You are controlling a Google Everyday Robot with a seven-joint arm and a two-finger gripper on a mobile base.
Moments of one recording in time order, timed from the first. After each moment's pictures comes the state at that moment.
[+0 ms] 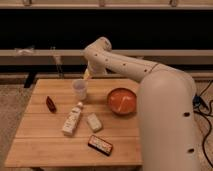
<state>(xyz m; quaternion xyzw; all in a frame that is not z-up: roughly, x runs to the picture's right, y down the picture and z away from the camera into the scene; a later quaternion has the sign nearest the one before) -0.055 -0.076 0.865 -0.06 -0.18 -0.80 0.56</state>
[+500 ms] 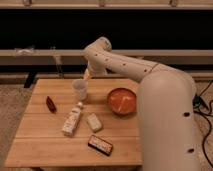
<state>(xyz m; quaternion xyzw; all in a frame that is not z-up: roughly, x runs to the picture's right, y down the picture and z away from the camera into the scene) -0.054 -0.076 0.866 -0.06 -0.18 -0.80 0.56</state>
